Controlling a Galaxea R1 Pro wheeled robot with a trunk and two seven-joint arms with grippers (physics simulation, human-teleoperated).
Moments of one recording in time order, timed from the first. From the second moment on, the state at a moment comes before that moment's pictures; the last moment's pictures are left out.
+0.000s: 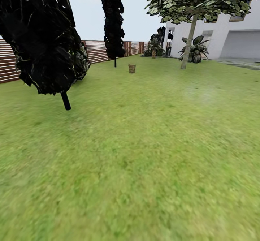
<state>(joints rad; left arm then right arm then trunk) -0.01 -0.01 -0.01 -0.04 0.00 -0.38 0.00 0.00 0.01 -0.01 -0.01 0.00 -0.01 0.01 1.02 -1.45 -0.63</state>
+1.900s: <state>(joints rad) -0.01 0.00 -0.01 -0.04 0.00 -0.39 0.00 0.00 0.01 -0.01 -0.01 0.00 -0.01 0.01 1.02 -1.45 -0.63</state>
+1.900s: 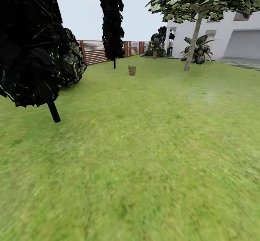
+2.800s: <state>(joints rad) -0.01 -0.01 -0.01 -0.04 0.00 -0.39 0.00 0.00 0.01 -0.01 -0.01 0.00 -0.01 0.01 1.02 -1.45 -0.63</state>
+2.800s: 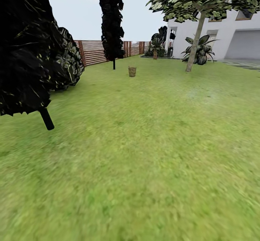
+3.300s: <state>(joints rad) -0.01 0.00 -0.01 -0.04 0.00 -0.39 0.00 0.00 0.01 0.00 -0.01 0.00 -0.01 0.01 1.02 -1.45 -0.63</state>
